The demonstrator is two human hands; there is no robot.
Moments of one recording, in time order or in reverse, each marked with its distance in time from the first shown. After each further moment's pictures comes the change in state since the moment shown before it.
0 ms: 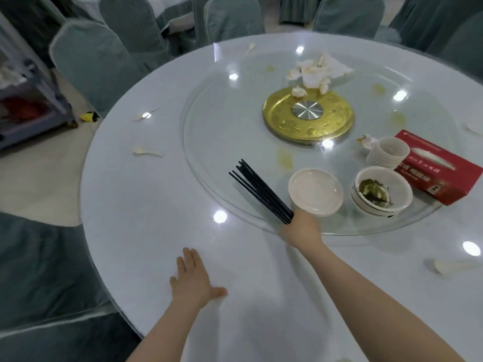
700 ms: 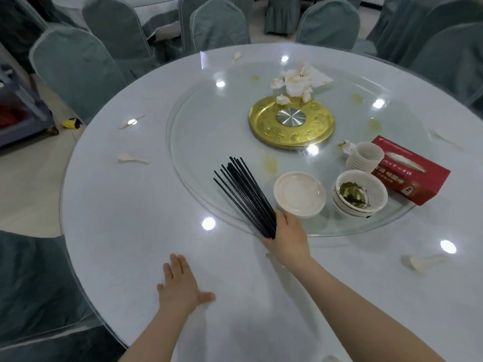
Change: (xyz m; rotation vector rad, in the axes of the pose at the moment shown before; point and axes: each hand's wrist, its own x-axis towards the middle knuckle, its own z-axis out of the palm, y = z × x) left_hand -0.001 0.001 0.002 -0.001 0.027 0.014; right_hand -0.020 0.019 0.007 -0.263 0.087 -0.208
